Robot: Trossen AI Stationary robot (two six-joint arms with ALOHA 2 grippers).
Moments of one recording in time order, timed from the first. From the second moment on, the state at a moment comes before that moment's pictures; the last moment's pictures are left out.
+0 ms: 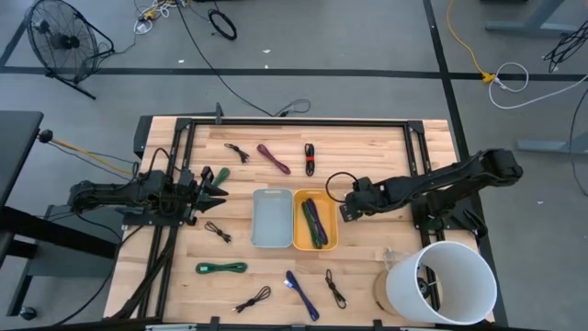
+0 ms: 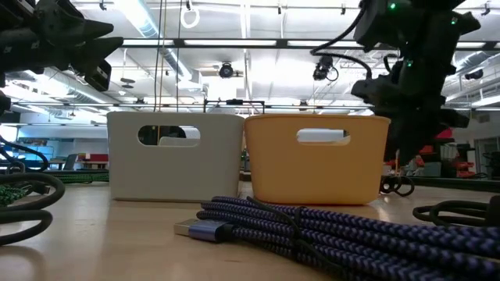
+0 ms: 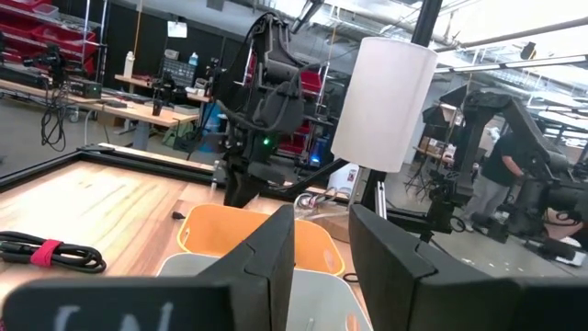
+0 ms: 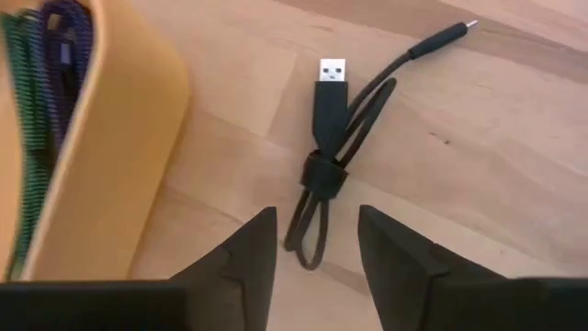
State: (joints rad) left arm -0.02 0.01 0.01 0.18 0.07 -0.29; right arm 0.12 1.39 0.76 -0.68 0.20 1.27
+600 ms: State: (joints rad) left arm -0.02 0.01 0.01 0.18 0.07 -0.28; right arm 0.10 1.54 0.76 -0.60 0.25 1.23
